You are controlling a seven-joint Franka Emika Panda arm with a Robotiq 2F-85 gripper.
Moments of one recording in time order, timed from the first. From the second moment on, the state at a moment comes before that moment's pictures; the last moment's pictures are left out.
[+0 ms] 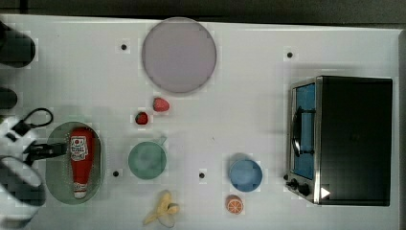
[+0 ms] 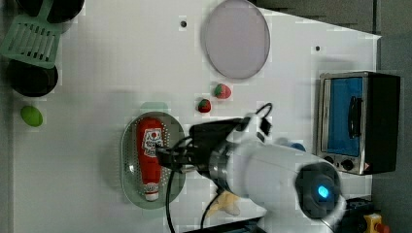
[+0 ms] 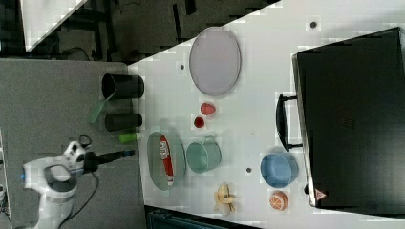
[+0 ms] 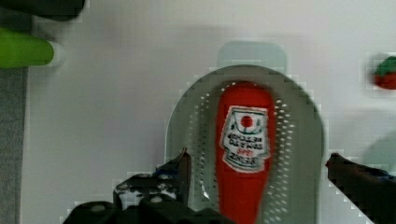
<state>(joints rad) 0.03 0.27 0.76 -2.03 -0.20 0.72 0.01</state>
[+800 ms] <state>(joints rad) 0.02 0.67 0.68 -2.06 -0.51 1.01 0.26</state>
